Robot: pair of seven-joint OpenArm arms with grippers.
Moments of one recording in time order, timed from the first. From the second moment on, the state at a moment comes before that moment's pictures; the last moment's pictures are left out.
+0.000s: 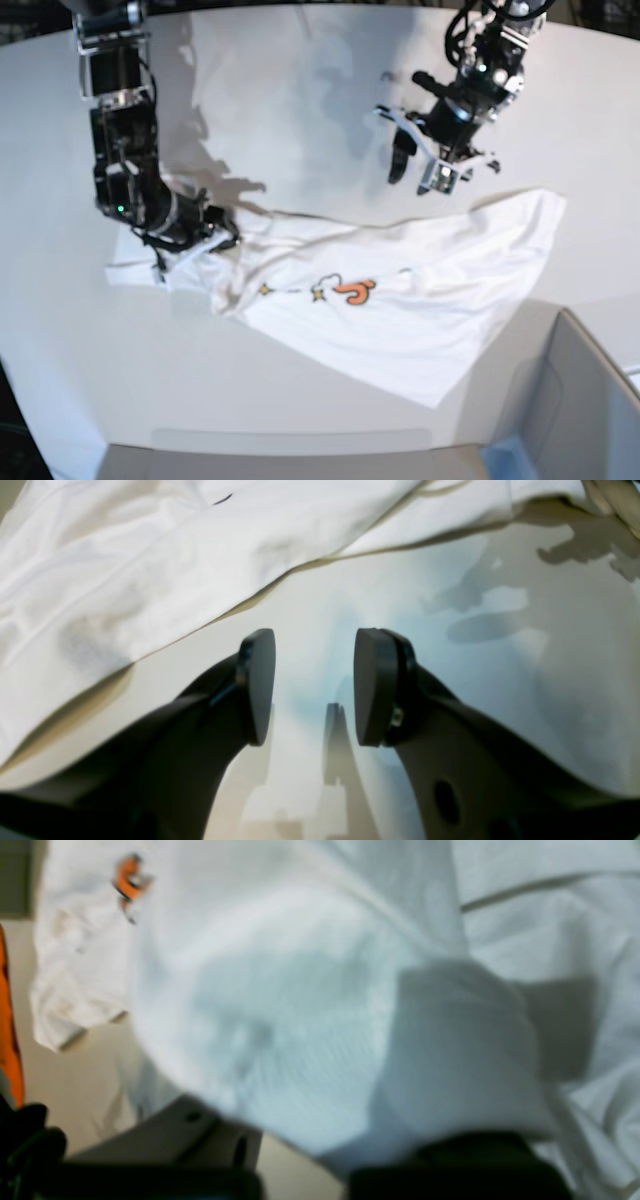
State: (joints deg) left arm 19.3 -22.5 15.3 112.9 -14.6 -0.3 33.2; right arm 10.2 14.6 -5.3 85.3 45.3 -6.5 -58.6
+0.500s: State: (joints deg) left arm 20.9 -22.6 16.6 112.9 -14.6 0.1 33.2; right arm 13.2 21.1 16.5 88.9 58.6 -0.1 -82.4
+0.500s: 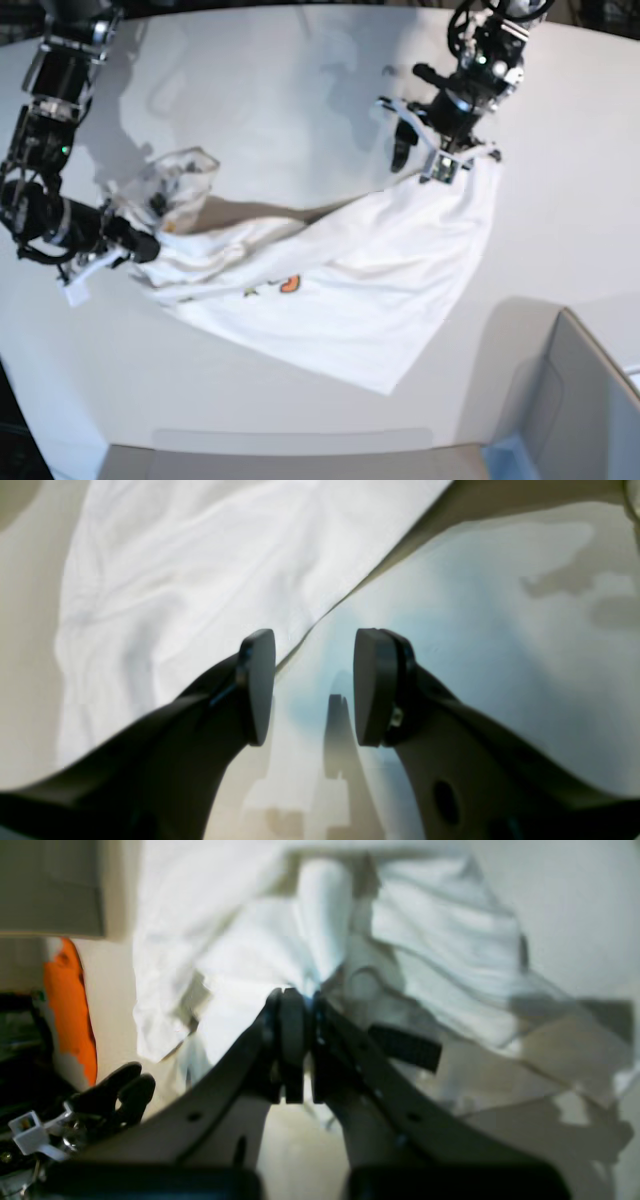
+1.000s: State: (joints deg) left arm 20.7 -22.6 19.9 112.9 -14.6 -0.1 33.2; right arm 8.8 22.2 -11.9 102.7 33.3 -0.6 -82.4
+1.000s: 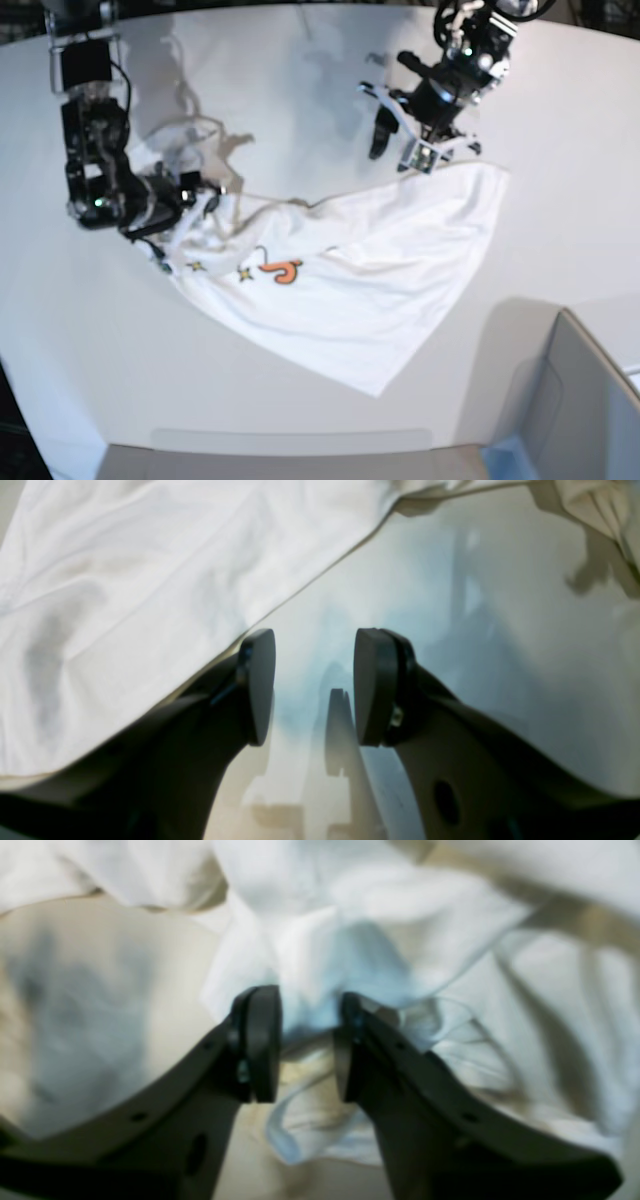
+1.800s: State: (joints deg) left arm 20.9 -22.6 19.9 112.9 -14.6 -0.5 33.3; right arm -1.2 24.1 -7.2 100.4 14.4 -0.5 -75.9
